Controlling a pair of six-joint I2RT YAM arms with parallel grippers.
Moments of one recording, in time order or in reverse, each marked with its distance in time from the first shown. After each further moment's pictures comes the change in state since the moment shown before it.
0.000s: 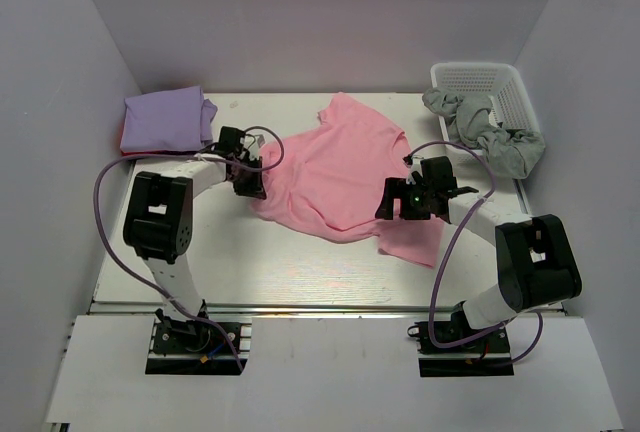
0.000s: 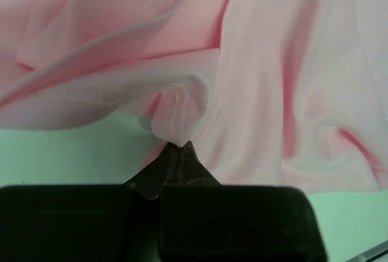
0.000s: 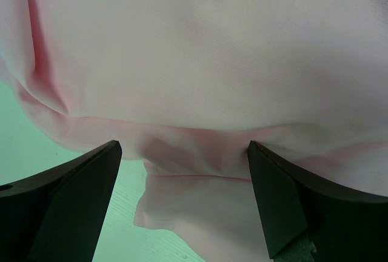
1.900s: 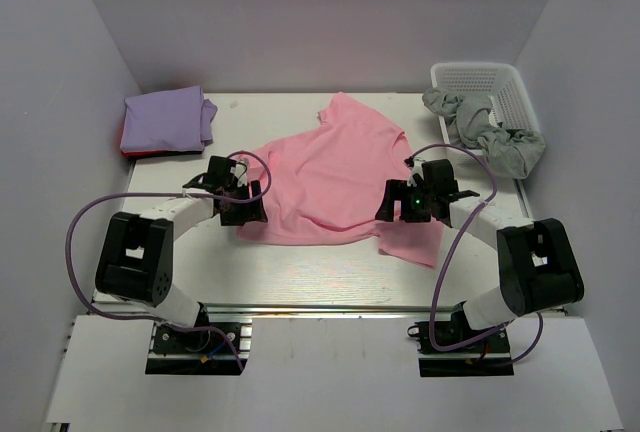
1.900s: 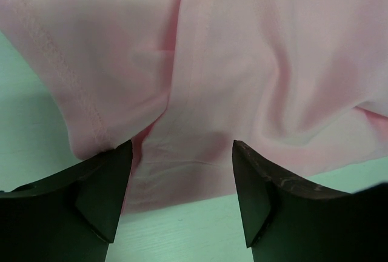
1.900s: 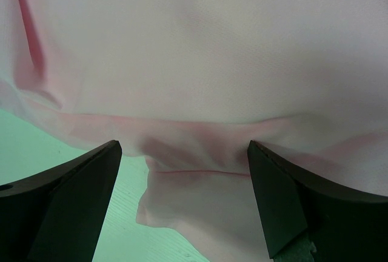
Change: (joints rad) left arm -0.014 -0.338 -0.369 0.055 -0.093 -0.147; right arm 0.000 -0.025 -0.034 0.024 -0.003 0.018
